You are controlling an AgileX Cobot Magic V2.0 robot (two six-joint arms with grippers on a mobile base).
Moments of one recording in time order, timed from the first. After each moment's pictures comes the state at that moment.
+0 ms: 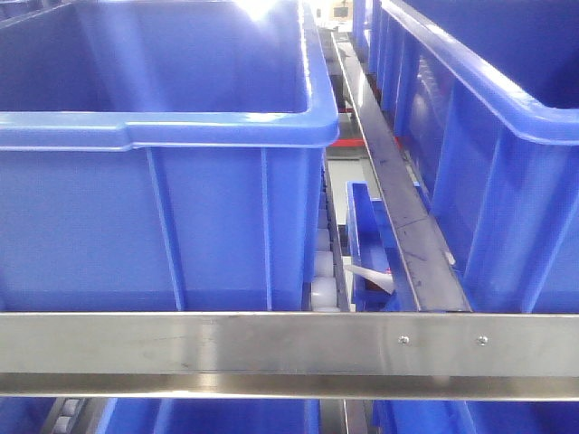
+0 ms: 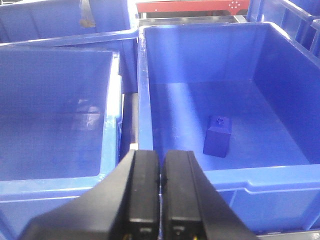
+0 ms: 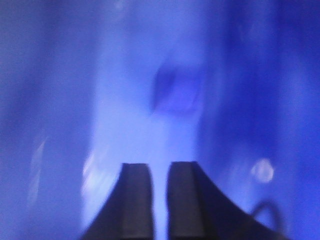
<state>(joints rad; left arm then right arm) -0.33 0.12 -0.59 0.38 0.74 -0.32 -0.01 1.40 -1.21 0.00 0.77 -0.05</state>
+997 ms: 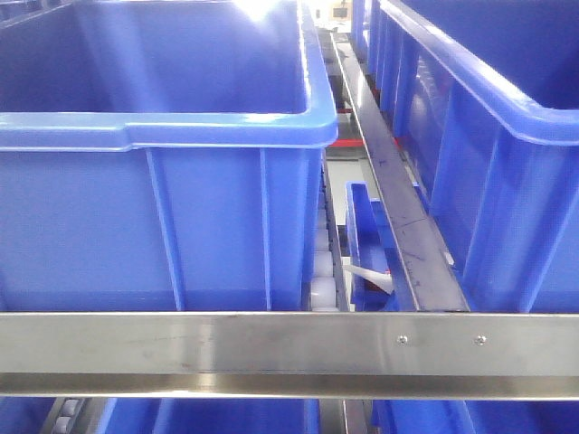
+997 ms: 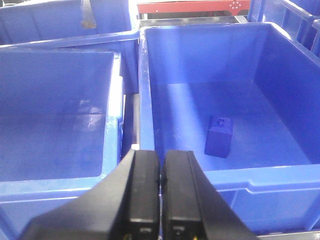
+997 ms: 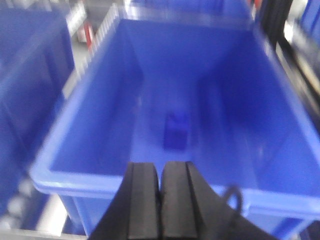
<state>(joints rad) -0.33 0.12 -0.59 0.39 0.74 -0.32 0.00 0.09 -0.58 0.06 0.67 -0.05</state>
